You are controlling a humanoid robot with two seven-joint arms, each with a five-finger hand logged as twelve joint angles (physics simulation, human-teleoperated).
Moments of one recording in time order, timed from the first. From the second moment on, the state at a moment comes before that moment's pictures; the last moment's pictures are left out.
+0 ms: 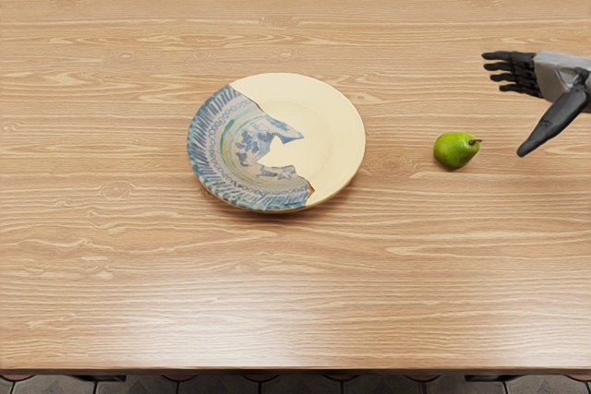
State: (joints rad) left arm -0.02 0.00 0.25 -0.21 0.00 -0.02 0.08; right arm 1.03 -0.86 0.30 0.87 -0.60 0.61 0.17
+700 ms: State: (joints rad) left arm -0.02 0.00 0.25 -0.21 0.00 -0.02 0.08; right arm 1.06 -0.88 0.47 1.46 -0.83 0.56 -0.45
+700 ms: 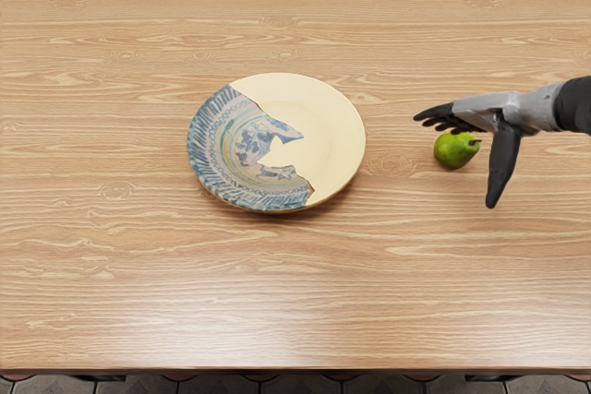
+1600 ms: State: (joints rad) left arm -0.02 0.00 0.25 -0.21 0.00 -0.02 0.08; right arm 0.95 -0.67 0.35 1.32 -1.12 0.06 -0.46
